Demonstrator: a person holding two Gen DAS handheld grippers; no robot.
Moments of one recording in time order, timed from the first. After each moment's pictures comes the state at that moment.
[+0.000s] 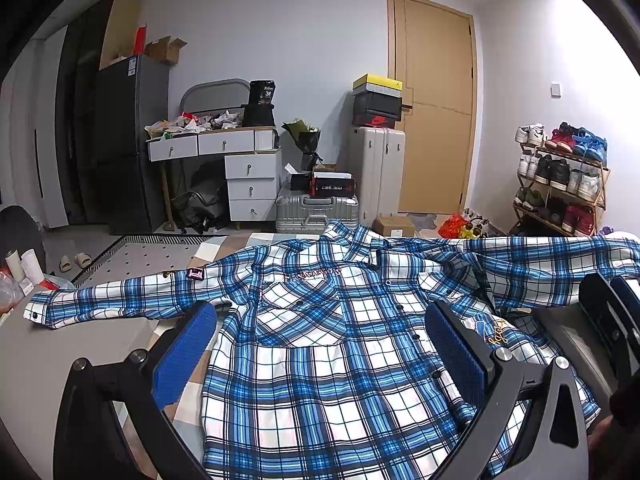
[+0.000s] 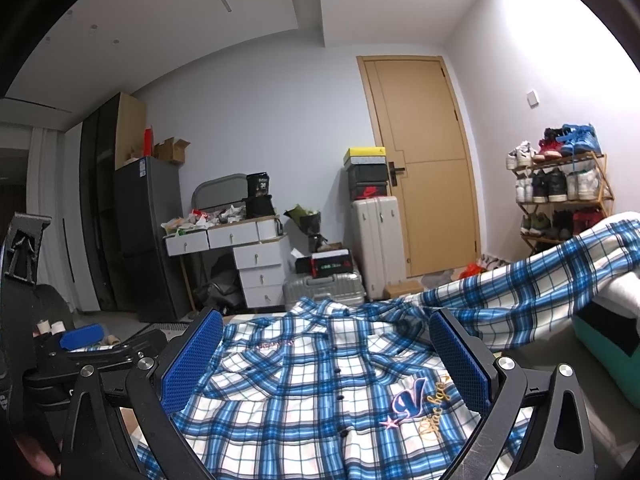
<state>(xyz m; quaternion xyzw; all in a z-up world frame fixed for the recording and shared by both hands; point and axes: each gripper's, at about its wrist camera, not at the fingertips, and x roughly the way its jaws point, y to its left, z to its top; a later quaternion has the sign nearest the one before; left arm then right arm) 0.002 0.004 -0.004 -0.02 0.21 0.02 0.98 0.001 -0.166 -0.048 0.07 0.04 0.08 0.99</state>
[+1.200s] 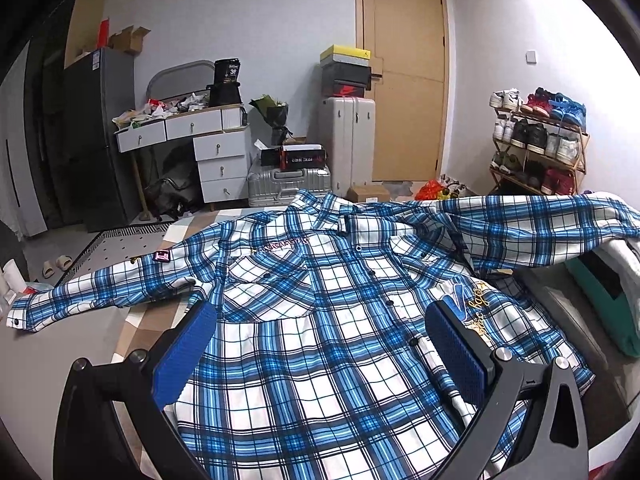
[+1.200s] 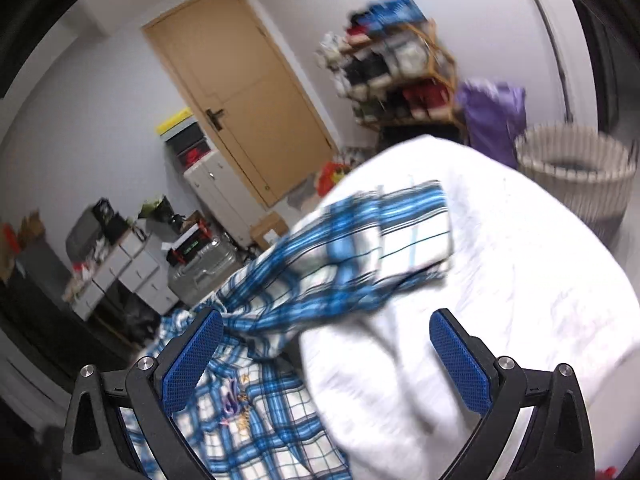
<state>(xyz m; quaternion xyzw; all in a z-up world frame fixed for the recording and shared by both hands) 0.009 -0.021 -0.017 0.00 0.26 -0.03 0.96 0.027 -0.523 0.003 0.33 0.25 -0.12 0.90</state>
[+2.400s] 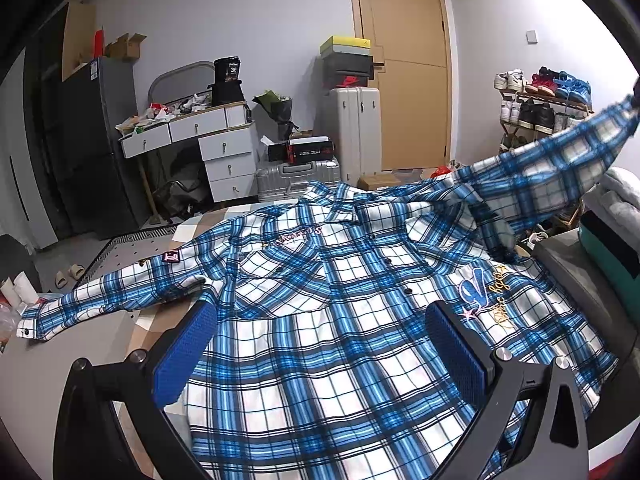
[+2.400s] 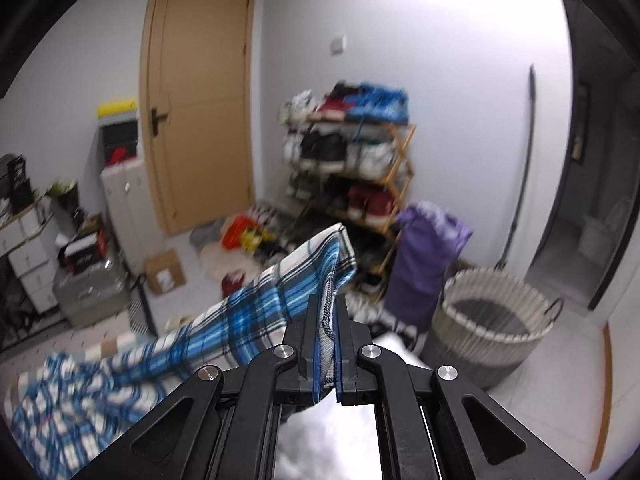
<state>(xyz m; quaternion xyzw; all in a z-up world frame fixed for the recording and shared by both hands) 0.014 -0.022 -0.026 0.04 0.27 -0.01 0.96 0.149 -0.518 0.138 0.08 0.21 -0.32 0.92</state>
